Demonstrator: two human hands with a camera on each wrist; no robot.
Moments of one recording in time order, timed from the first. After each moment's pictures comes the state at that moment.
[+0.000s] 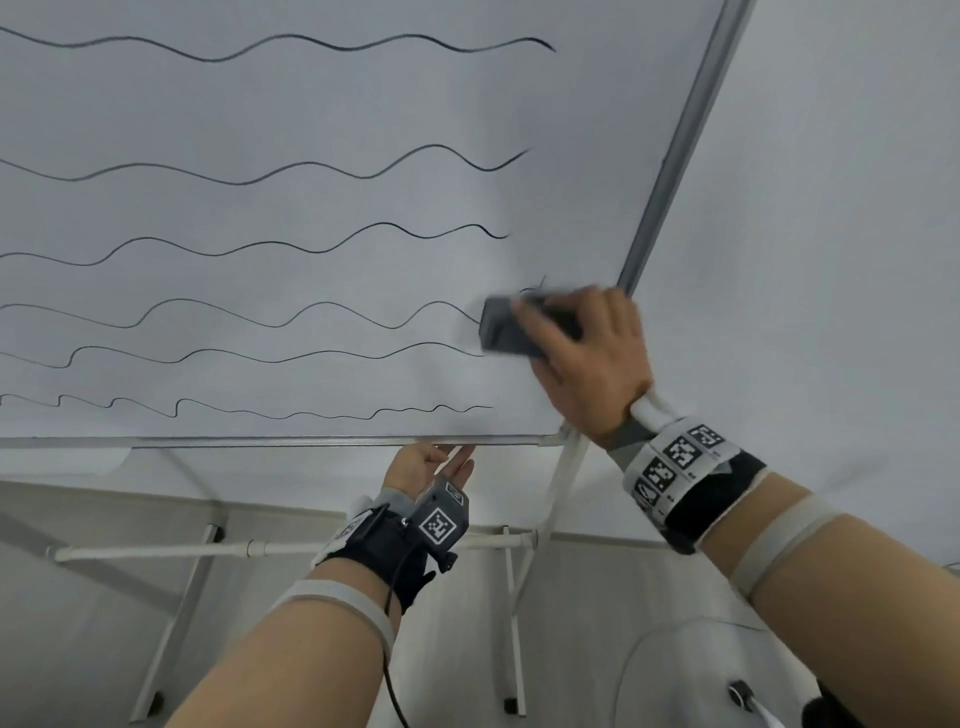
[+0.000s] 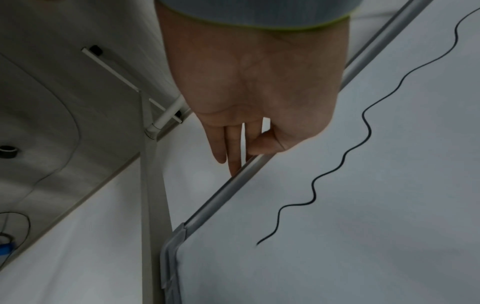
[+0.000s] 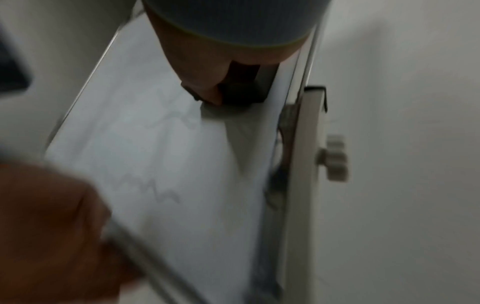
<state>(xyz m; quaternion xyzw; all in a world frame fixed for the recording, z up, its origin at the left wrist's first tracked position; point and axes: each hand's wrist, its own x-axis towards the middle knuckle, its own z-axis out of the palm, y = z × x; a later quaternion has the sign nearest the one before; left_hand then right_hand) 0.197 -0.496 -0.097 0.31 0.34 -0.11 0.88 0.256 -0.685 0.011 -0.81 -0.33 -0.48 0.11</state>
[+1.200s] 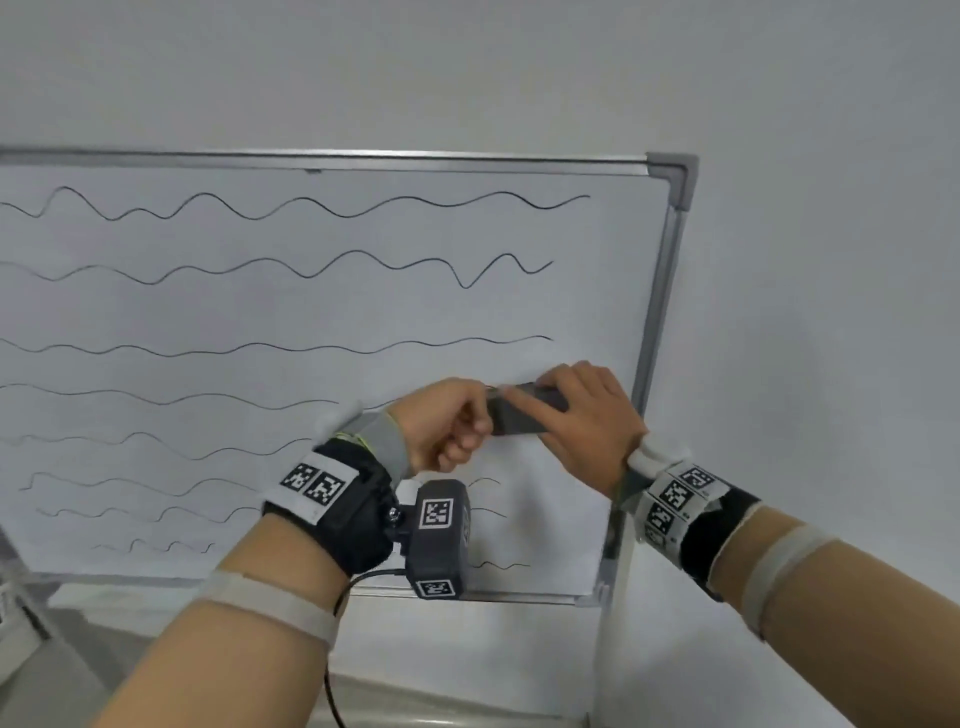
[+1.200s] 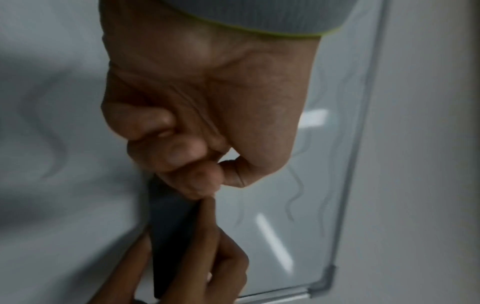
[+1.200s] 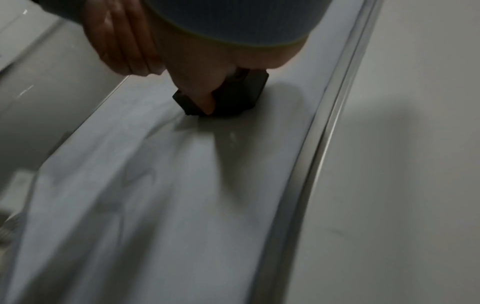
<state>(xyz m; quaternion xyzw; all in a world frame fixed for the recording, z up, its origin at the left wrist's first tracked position) 0.189 -0.464 0.225 0.76 0.06 -0.17 0.62 0.274 -0.664 0.151 -0.78 -0.43 -0.46 0.03</state>
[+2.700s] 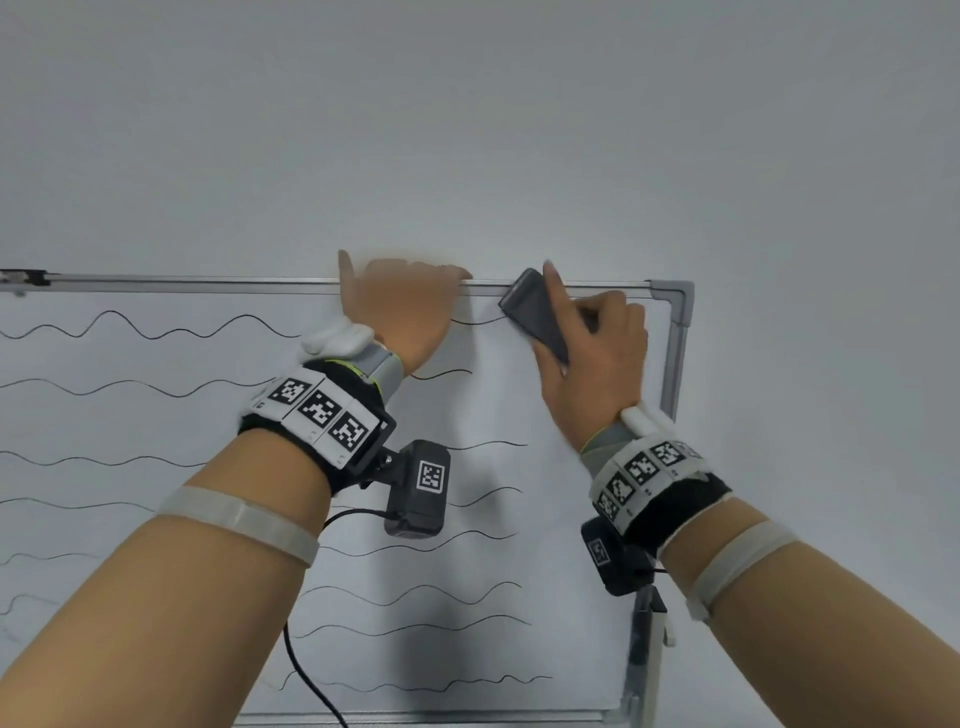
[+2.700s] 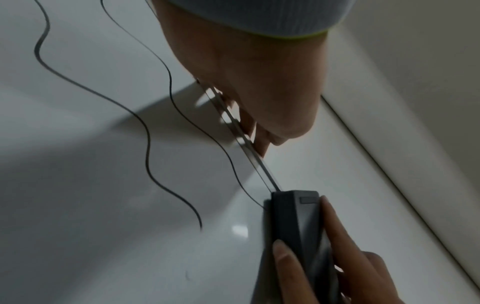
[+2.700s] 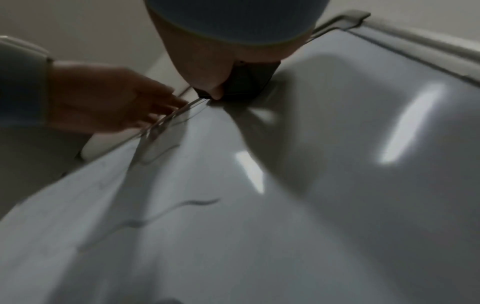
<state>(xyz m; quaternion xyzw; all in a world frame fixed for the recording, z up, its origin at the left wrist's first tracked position) 0.221 -0.411 0.376 0.91 -0.01 0.39 0.12 0.263 -0.608 0.298 -0.74 -0.20 -0.60 0.21</state>
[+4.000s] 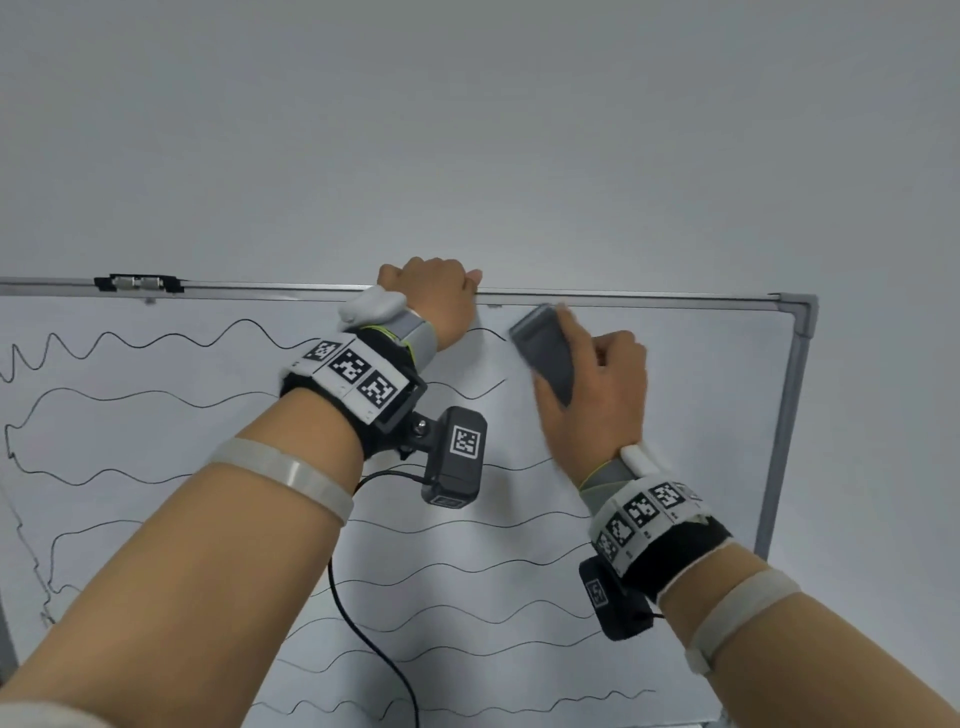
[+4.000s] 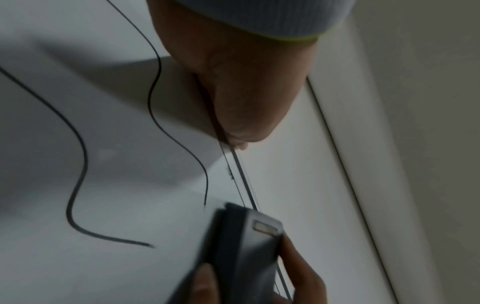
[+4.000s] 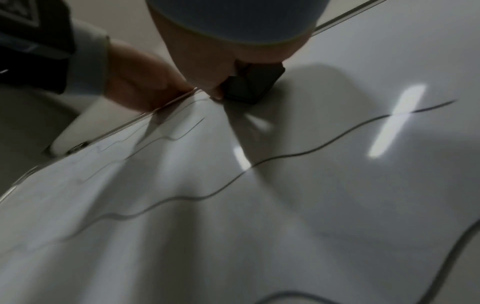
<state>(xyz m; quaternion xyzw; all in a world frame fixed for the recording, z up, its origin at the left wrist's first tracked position) 0.222 -0.351 0.417 0.94 -0.02 0.34 -0.01 0.220 -0.521 0.281 -0.74 -0.15 -0.61 0.26</state>
